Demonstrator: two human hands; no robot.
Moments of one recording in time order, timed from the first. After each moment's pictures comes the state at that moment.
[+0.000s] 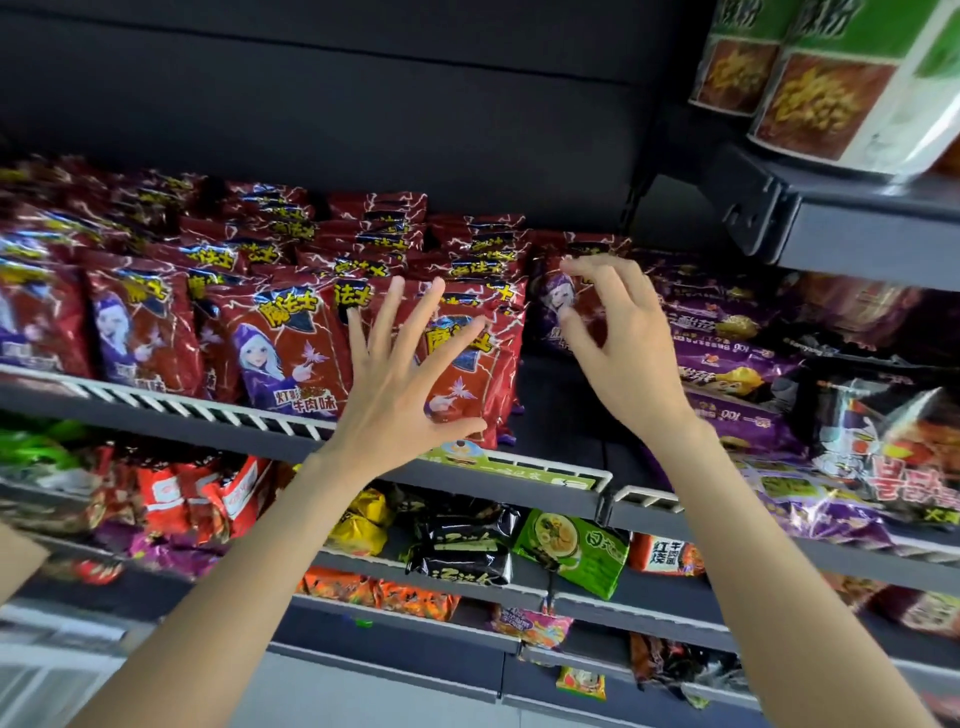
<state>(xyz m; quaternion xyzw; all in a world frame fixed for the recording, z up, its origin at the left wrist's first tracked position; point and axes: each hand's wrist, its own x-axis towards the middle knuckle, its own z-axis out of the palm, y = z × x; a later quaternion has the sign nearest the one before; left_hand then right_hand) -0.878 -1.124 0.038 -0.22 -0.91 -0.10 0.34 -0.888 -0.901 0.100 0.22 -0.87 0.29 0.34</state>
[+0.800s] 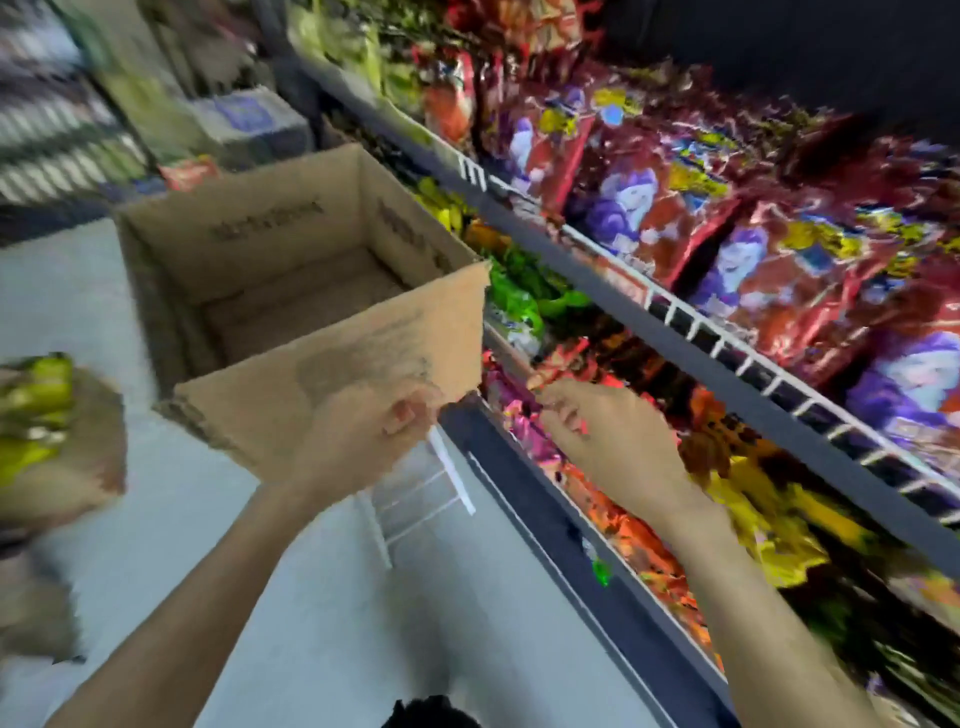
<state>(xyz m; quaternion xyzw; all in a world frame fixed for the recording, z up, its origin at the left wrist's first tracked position) -0.579 -1.498 0.003 0.26 -0.90 -0.29 0.19 -0.759 -1.330 0.006 0.51 -0.84 0.20 -0.02</state>
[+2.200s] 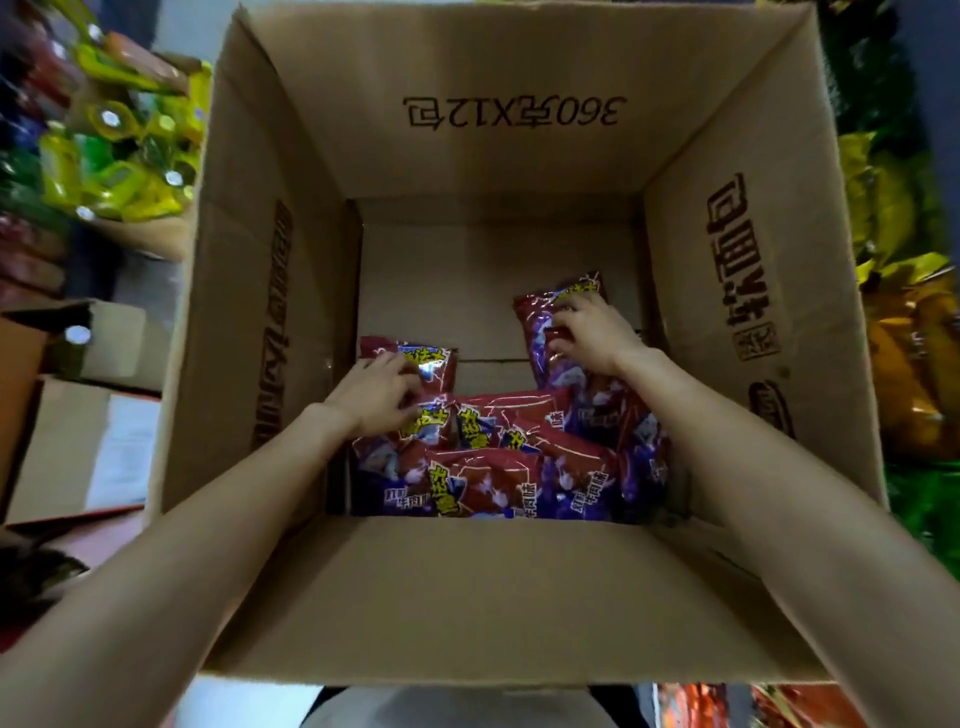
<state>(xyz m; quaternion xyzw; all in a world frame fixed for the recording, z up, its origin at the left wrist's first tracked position) -0.565 -1.893 -0.240 0.44 -0.84 -0.24 -0.21 -0.864 -1.916 -0.238 0.73 -0.62 -0.14 -0.25</state>
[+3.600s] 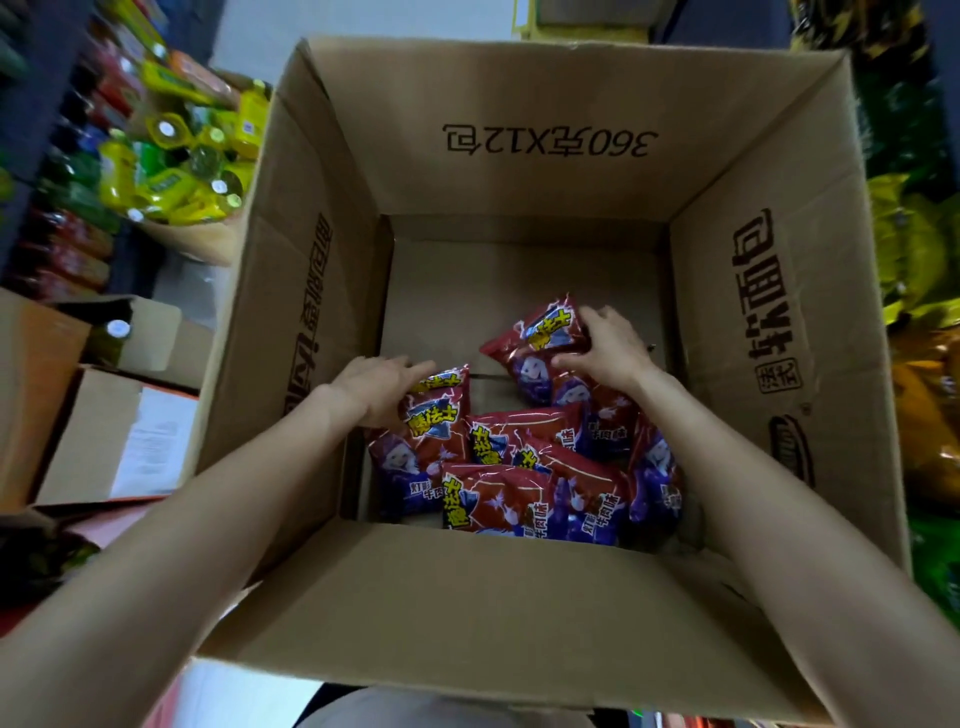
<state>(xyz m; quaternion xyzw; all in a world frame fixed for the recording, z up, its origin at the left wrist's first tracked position) -0.565 -1.909 -0.197 0.45 -0.81 -0.20 -0.33 -0.848 -1.913 -0.214 0.62 -0.70 -0.01 -0.35</state>
